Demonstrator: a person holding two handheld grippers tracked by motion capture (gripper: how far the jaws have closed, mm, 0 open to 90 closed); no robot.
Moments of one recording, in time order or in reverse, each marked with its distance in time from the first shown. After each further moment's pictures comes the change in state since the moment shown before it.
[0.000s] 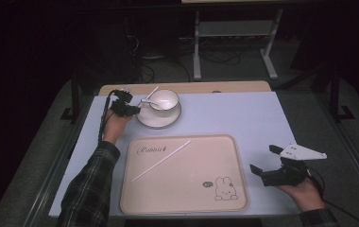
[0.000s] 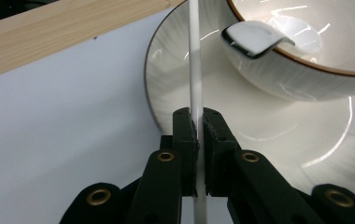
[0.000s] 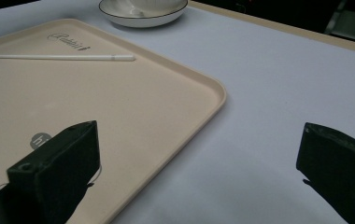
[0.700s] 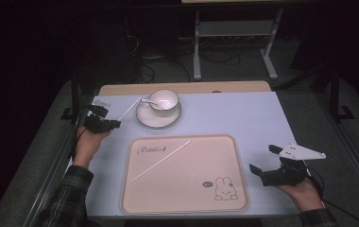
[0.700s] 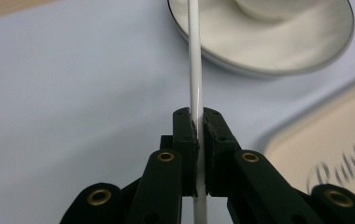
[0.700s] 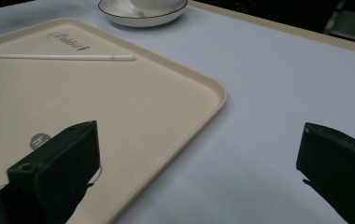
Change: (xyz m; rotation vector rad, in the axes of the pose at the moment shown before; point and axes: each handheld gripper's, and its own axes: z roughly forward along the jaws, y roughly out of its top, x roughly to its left) left arm 0.007 -0.069 -0.079 0.003 -0.018 -0.039; right arm 0.001 0.001 0.001 0.003 -0.004 -0.003
